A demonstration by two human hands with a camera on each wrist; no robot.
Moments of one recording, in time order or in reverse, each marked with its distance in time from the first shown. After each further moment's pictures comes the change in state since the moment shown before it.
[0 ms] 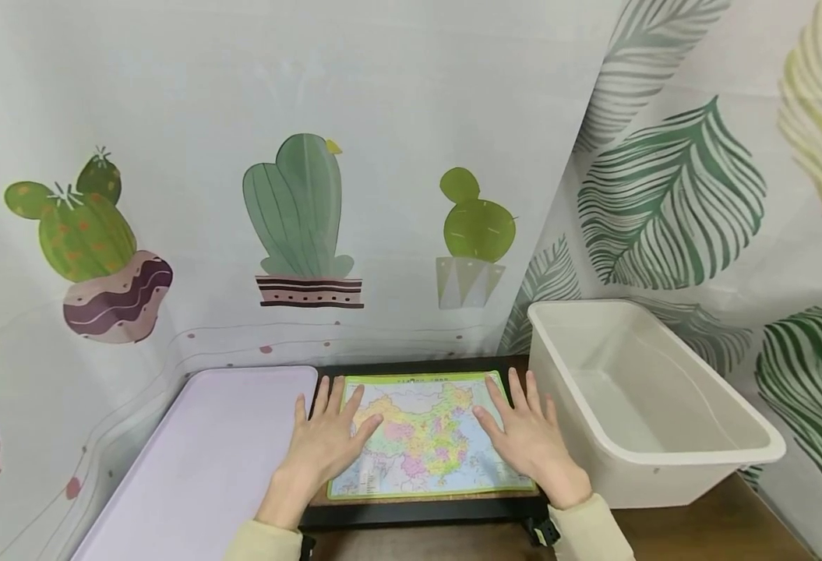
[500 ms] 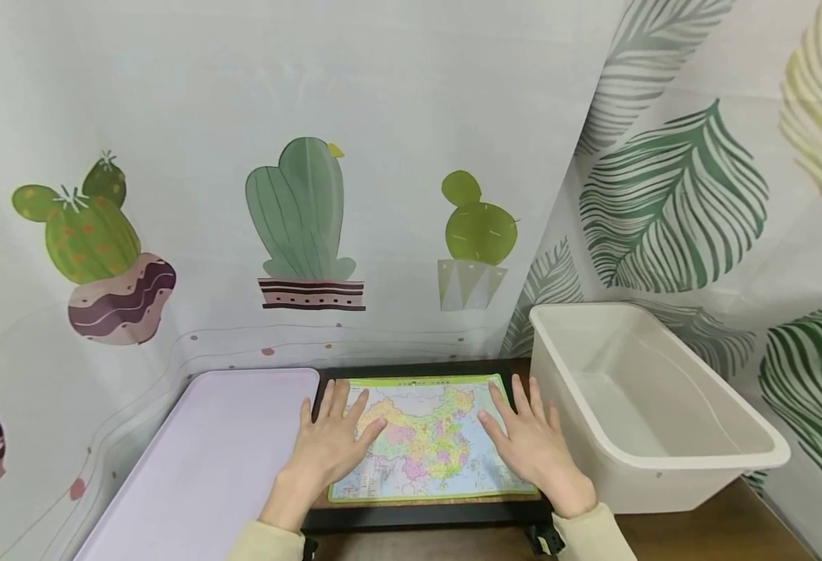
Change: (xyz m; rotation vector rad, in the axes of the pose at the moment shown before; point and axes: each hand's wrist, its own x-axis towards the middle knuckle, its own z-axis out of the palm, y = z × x) left_hand 0.002 0.003 0.004 0.000 -0.017 0.008; right_hand -0.003 0.003 -0.001 0.034 -0.010 -0.002
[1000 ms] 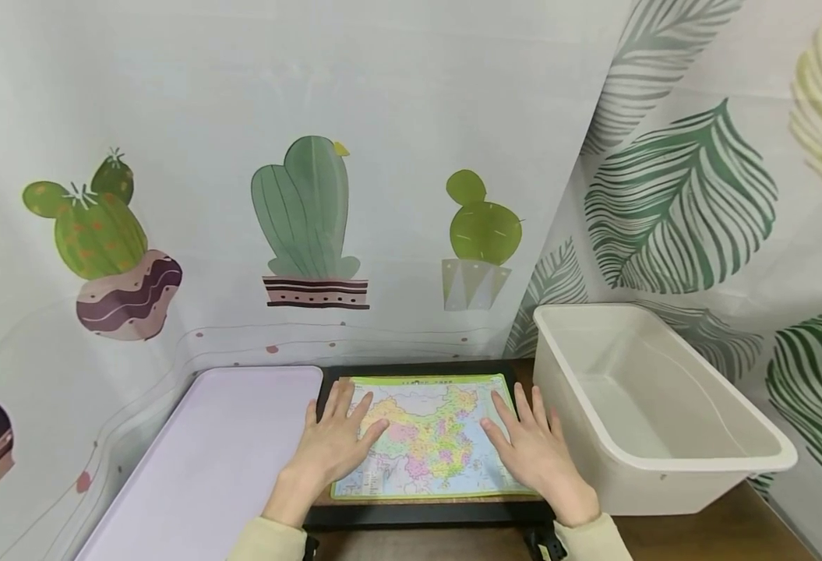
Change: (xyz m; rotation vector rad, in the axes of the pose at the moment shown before) left_hand -0.001 -0.001 0.003 -0.020 -0.012 0.018; right_hand -0.007 0.000 0.004 0.006 -0.021 0.009
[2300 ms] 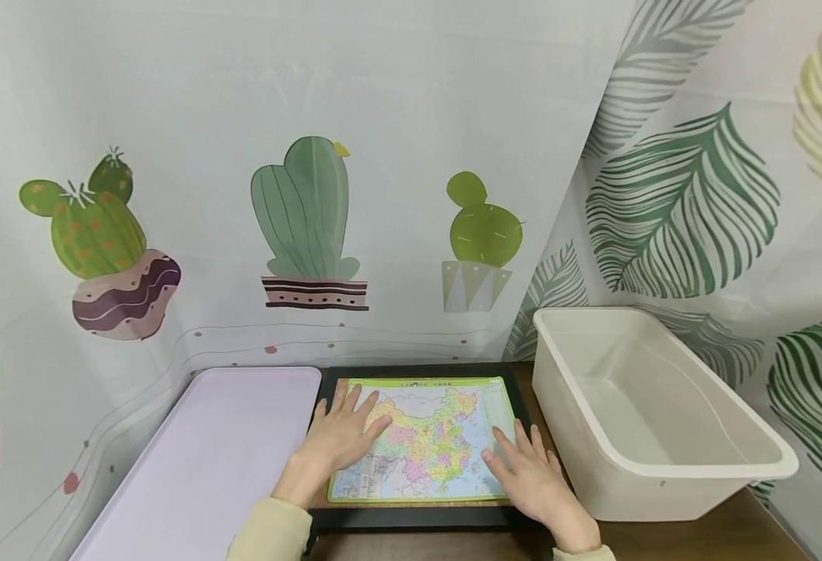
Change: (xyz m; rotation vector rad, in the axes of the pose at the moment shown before) left_hand 0.022 -0.003 0.007 0.005 -0.095 0.001; right_hand -0.017 0.012 0.027 0.169 -0.154 0.084
